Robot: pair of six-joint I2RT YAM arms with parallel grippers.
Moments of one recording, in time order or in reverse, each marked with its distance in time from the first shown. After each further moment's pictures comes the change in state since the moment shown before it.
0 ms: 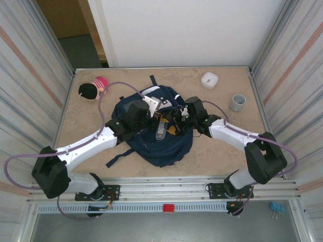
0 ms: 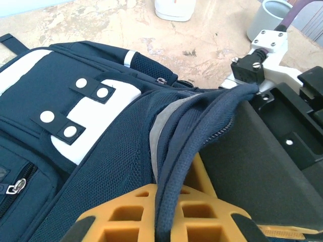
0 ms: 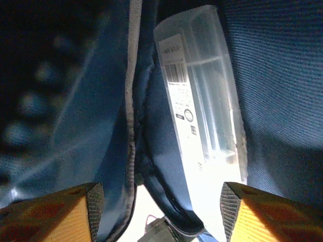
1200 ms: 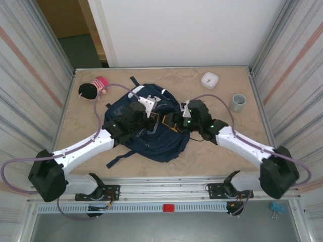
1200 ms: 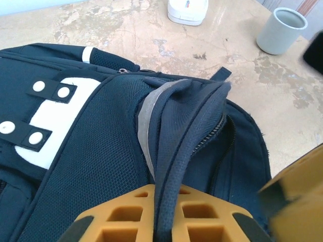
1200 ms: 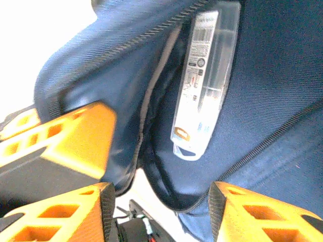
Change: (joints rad) left arm 0.017 -0.043 -0.050 0.021 -0.010 -0.025; right arm 0.056 -0.219 -0.046 -0.048 0.168 -0.361
